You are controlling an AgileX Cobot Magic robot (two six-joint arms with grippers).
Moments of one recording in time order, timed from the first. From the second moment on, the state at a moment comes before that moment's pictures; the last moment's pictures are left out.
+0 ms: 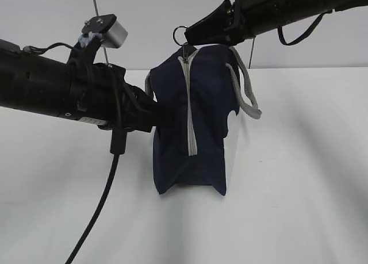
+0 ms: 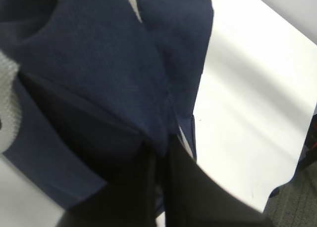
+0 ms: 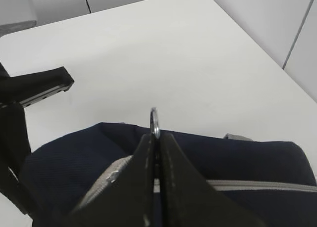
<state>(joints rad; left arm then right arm) -0.48 1.55 -0.92 -1.33 0.56 1.35 0.15 1.85 -1.52 1.22 0.99 -1.60</state>
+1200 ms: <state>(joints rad) -0.48 1.55 -0.93 -1.32 0.61 1.35 0.08 2.04 -1.75 1.19 1.12 -1.49</state>
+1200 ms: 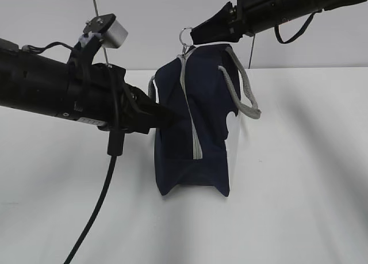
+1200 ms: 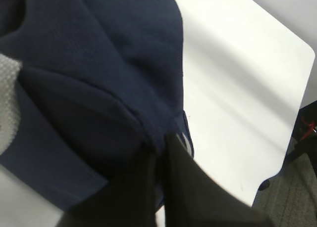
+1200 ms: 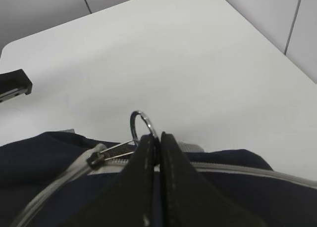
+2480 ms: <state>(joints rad) -0.47 1.55 -0.93 -1.26 0.78 1.37 0.08 2.14 -1.86 1.20 0.85 -1.51</state>
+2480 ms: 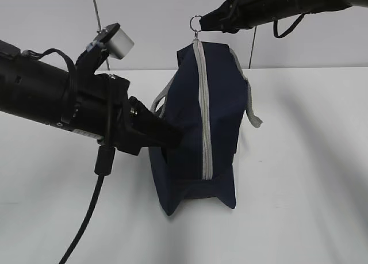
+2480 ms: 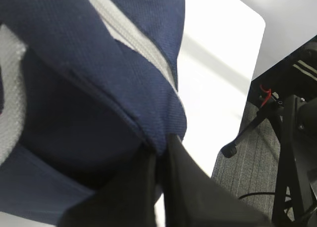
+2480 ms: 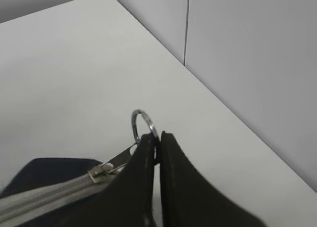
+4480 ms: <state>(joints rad) -0.20 1.95 -1.46 -1.30 0.87 0.39 0.07 2.24 -1.95 1.17 1.11 -1.65</state>
